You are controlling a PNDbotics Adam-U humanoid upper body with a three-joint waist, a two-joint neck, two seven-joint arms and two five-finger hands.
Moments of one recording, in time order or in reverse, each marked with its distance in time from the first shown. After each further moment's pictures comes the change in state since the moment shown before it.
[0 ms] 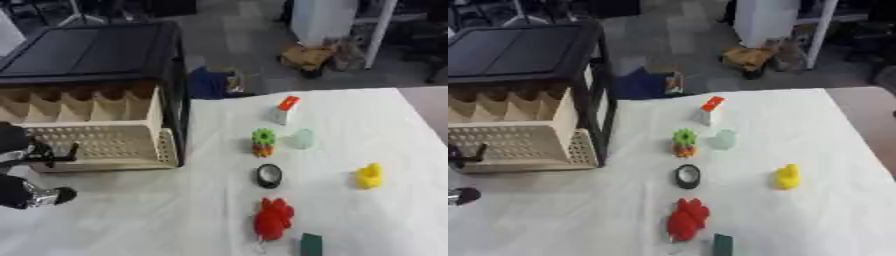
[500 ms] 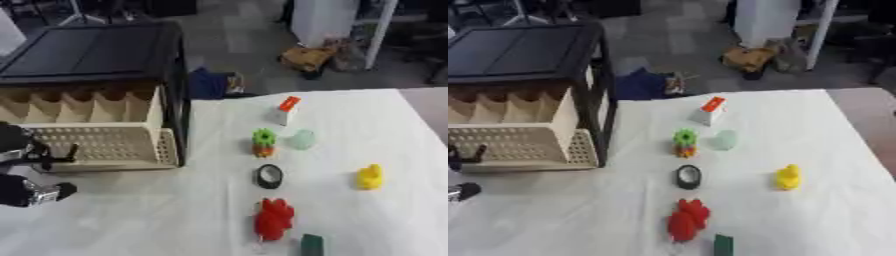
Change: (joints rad) left arm 0.019 0.005 0.009 -0.026 0.033 0.038 0.039; right arm 0.000 0.000 0.000 0.000 0.000 0.001 -0.004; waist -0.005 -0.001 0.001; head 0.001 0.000
